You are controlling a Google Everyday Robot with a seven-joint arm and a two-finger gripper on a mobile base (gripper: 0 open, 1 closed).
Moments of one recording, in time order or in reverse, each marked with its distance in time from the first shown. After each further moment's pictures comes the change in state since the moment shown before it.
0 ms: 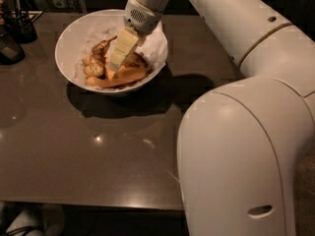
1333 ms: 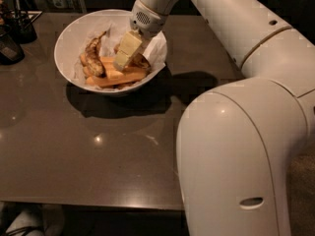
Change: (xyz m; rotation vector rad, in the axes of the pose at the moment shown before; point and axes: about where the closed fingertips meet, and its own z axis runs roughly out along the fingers) arm 0.009 -0.014 0.008 -0.010 -0.007 0.072
